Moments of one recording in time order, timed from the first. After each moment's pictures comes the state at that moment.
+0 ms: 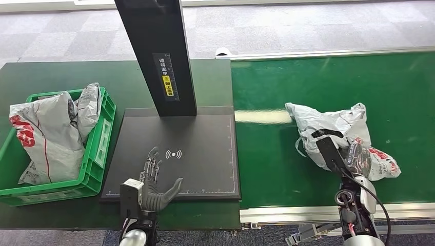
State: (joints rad) left arm -0.02 -0.22 -0.22 -1.18 -0.01 0.14 -0.56; right arm -0.42 -0.11 -0.16 -0.75 0.86 -0.44 -0.20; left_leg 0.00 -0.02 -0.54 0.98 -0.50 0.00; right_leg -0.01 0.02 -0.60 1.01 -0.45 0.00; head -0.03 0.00
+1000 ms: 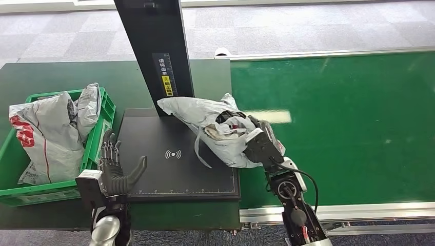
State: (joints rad) left arm -0.05 -0.18 -0.06 -1.37 -0.03 0.19 -0.57; right arm -0.39 0.12 0.33 -1.07 0.41 -0.04 -0.28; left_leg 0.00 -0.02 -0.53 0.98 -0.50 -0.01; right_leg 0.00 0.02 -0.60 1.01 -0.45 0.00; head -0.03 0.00
